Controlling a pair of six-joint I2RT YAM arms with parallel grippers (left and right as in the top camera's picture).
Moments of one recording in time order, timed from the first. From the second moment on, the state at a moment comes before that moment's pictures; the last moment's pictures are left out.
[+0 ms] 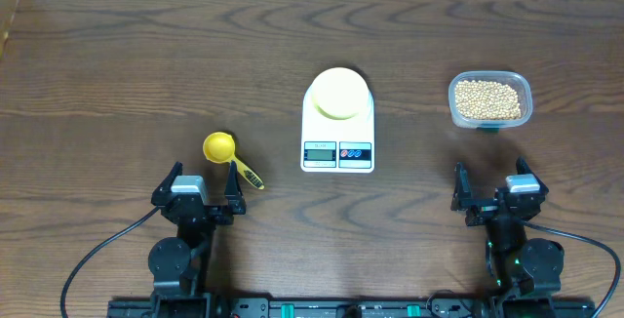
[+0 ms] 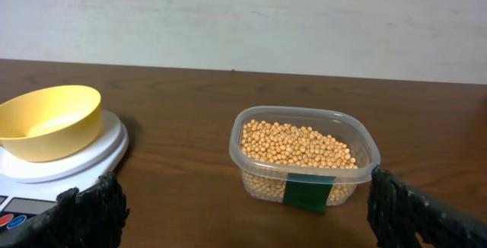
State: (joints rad) left arm 0.01 0.01 0.01 -0.10 0.07 -0.07; right arm 0.06 0.01 0.01 -0.07 -0.01 -0.01
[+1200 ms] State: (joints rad) left arm 0.01 0.01 0.05 -0.18 0.07 -0.15; right arm 0.06 0.01 0.01 -0.07 -0.01 -0.01
